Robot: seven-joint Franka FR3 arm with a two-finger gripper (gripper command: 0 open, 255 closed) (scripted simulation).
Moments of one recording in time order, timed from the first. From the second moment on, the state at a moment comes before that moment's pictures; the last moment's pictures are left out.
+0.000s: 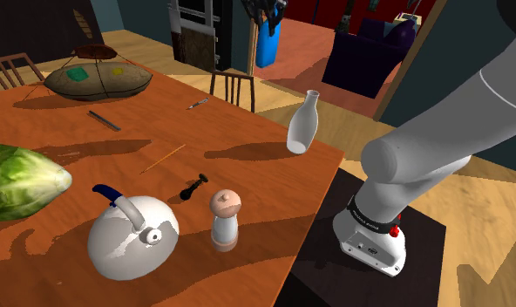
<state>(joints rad) -0.60 -0.28 0.59 -1.89 -0.31 1.72 1.46</state>
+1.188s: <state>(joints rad) -0.47 -0.35 0.88 -1.82 -0.18 1.47 1.80</state>
